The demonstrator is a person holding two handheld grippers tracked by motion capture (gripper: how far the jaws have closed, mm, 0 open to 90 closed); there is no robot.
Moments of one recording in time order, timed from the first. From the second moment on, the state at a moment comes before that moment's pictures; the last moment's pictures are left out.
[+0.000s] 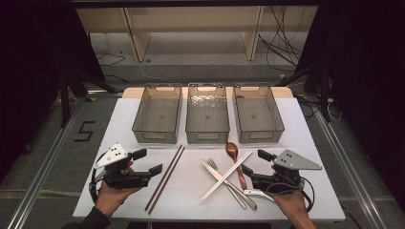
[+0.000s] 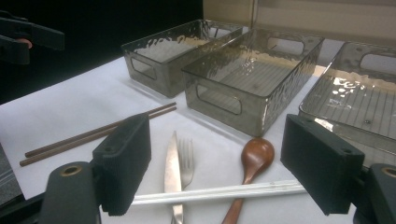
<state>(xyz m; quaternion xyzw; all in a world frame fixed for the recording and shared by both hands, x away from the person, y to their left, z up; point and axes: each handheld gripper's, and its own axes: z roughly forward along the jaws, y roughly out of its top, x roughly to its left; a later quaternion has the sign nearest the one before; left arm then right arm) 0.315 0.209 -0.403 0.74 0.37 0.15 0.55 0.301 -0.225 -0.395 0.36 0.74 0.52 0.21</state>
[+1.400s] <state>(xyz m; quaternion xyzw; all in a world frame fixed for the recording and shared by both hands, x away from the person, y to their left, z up) 0.350 0.188 -0.392 0.80 0.45 0.11 0.37 0.301 -0.223 -0.394 0.36 0.75 0.52 0.21</state>
